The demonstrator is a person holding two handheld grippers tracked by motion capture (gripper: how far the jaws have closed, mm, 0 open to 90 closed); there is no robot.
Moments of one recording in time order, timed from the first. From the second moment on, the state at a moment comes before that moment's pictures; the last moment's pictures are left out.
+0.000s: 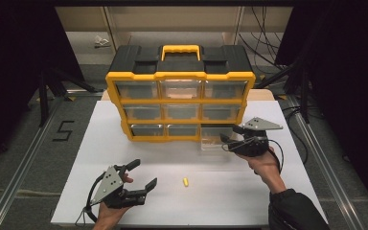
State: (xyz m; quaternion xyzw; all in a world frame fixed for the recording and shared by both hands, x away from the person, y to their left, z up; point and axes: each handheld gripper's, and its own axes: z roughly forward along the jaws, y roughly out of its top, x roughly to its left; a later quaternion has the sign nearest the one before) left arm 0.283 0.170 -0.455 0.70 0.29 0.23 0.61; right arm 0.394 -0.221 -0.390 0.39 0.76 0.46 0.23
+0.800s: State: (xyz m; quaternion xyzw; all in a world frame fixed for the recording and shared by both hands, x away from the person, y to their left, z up) left arm 0.283 0.170 -0.454 0.70 0.29 0.24 0.61; right arm 0.353 -0.154 -0.383 0.29 0.80 0.49 0.19
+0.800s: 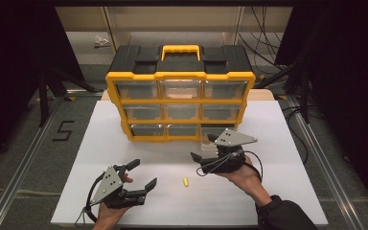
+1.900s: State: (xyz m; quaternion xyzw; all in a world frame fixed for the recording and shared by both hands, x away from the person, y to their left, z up) left arm 0.283 0.172 -0.454 0.70 0.29 0.24 0.61; right arm 0.347 -0.110 -0.445 0.27 0.86 0.40 0.14
